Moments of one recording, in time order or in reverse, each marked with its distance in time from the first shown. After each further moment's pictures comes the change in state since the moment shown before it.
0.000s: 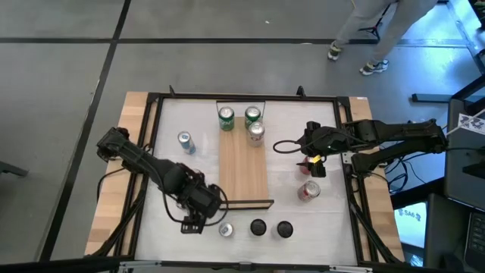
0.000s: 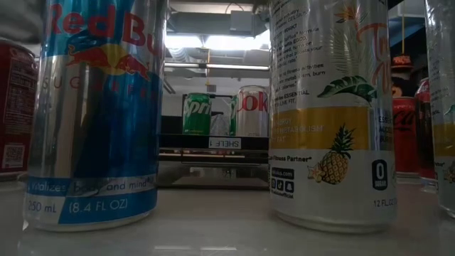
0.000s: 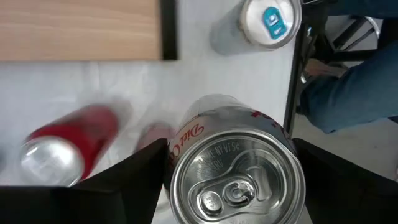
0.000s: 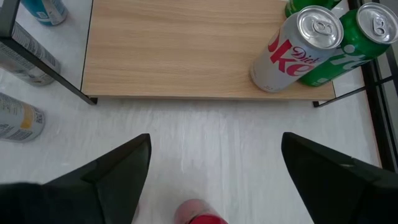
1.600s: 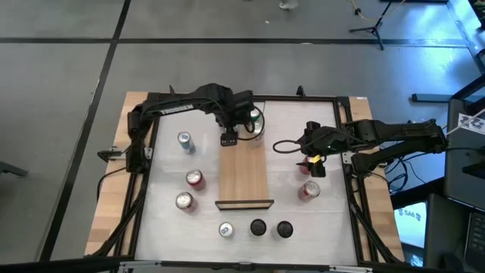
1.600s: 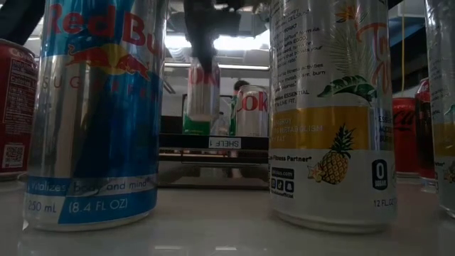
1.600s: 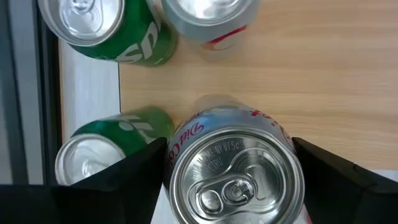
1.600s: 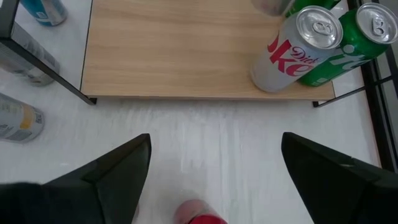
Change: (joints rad) left arm 0.757 0.191 0.158 0.047 -0.142 0.769; right arm 0.000 0.000 0.000 0.001 0.000 0.000
